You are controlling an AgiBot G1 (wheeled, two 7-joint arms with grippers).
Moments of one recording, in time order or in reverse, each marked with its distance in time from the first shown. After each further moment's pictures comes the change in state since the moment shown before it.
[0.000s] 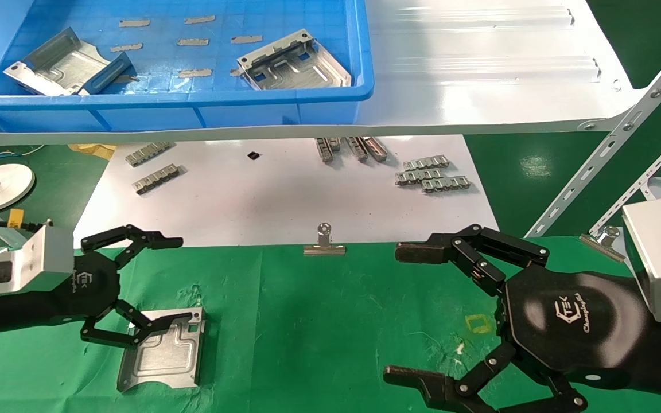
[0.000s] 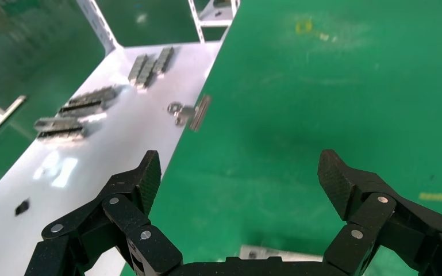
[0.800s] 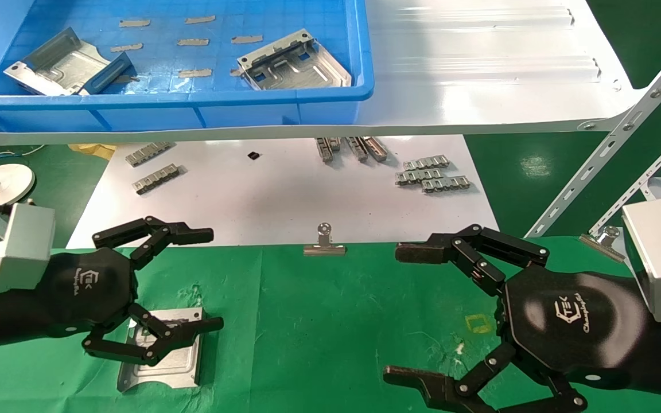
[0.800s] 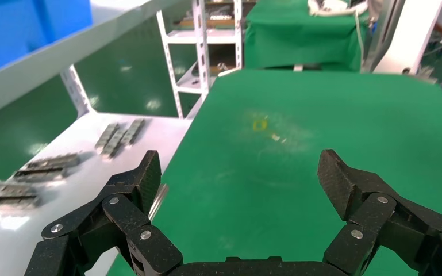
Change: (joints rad) left arm 0.212 -0.055 -0.236 -0.424 -0.103 -0.044 -0.356; right arm 0.000 0.000 0.000 0.000 0.000 0.000 0.000
